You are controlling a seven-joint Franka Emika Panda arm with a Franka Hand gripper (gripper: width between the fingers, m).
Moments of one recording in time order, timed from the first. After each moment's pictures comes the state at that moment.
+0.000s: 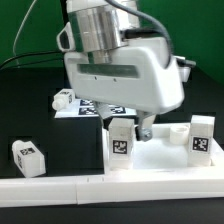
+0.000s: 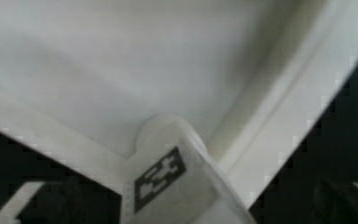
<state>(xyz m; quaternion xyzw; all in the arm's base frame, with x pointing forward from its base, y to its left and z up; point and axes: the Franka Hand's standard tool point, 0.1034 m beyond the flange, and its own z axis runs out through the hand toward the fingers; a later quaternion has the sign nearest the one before) 0.631 0.004 0.075 -0.90 0.43 -0.01 0.09</state>
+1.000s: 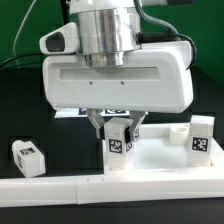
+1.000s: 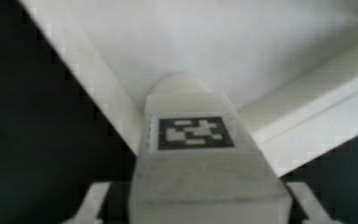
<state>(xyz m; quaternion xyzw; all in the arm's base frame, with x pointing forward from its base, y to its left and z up) 0.637 -0.006 0.070 -0.95 0.29 -0.05 0.05</state>
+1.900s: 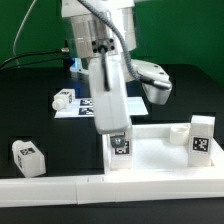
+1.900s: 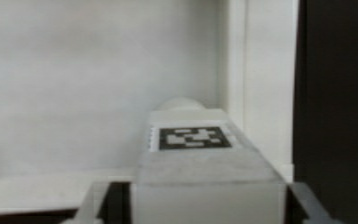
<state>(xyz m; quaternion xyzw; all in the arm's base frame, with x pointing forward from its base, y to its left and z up) 0.636 -0.003 0.068 -0.64 0.77 0.01 0.07</state>
